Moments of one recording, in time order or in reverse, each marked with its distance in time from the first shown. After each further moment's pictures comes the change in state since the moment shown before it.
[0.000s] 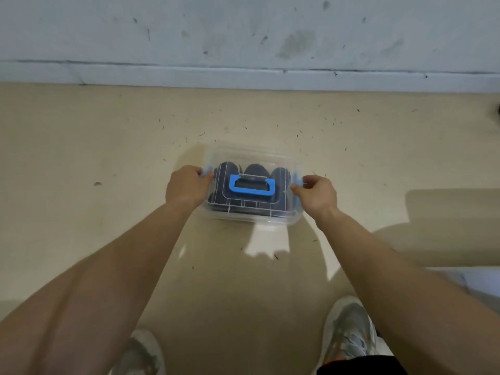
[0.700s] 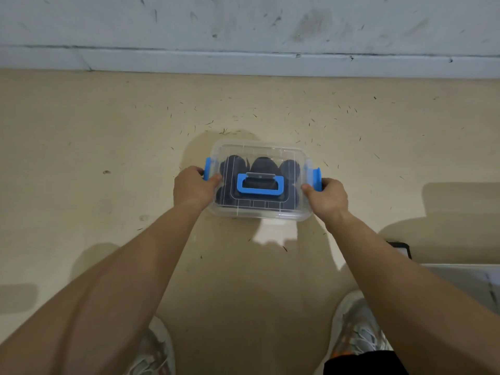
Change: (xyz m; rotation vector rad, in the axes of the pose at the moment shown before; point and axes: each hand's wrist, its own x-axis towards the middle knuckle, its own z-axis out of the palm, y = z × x) left_hand -0.010 -0.022 0.014 -0.070 0.039 -0.102; right_hand -0.008 0.020 0.012 -0.042 -0.021 0.057
